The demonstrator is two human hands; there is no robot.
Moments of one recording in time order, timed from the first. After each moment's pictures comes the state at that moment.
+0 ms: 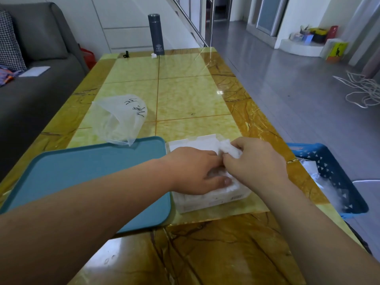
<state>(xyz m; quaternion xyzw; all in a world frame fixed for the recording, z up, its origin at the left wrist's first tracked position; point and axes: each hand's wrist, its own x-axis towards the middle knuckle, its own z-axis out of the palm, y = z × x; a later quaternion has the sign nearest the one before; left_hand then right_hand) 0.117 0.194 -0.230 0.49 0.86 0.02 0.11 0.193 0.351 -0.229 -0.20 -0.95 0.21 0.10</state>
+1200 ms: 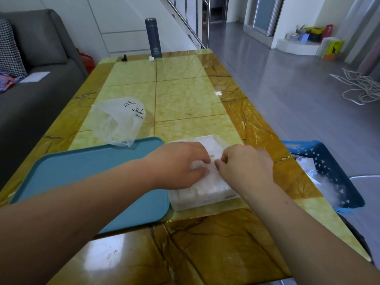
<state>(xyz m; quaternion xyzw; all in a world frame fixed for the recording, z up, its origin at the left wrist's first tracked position) 0.116 0.168 -0.221 0.47 0.87 0.11 0.07 0.197 0.335 -0.228 -0.20 -0.98 0.07 0.01</state>
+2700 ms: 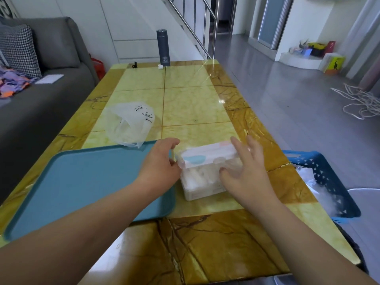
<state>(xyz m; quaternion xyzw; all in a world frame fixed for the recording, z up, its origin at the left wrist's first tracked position) 0.133 0.130 -0.249 0.15 0.91 0.39 0.00 0.233 0.337 -0.249 -0.10 -0.89 0.41 0.16</state>
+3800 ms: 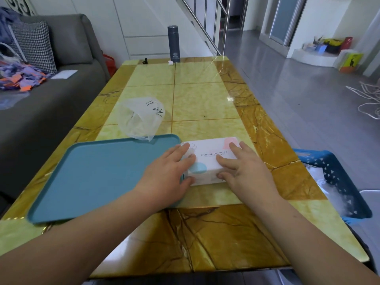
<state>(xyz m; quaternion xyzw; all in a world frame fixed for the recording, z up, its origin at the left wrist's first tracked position) 0.168 0.107 -0.244 0.30 0.95 0.10 0.00 0.227 0.325 -0.250 -0.05 -0.97 0.22 0.07</state>
